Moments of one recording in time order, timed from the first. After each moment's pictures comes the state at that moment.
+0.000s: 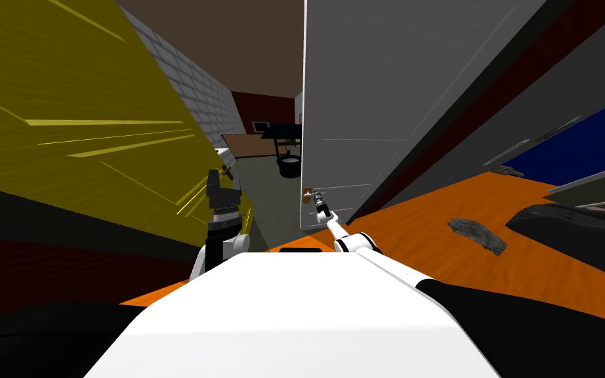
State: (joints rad) arm -0.53 -0.05 0.07 -0.59 -0.05 -0.48 -0.06
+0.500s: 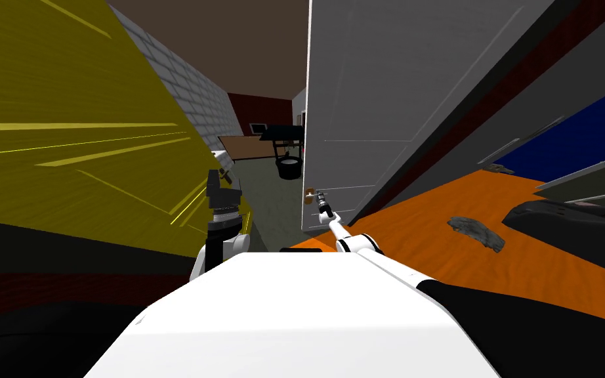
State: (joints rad) arm -0.52 -0.07 0.04 -0.59 -0.06 -0.48 -0.04
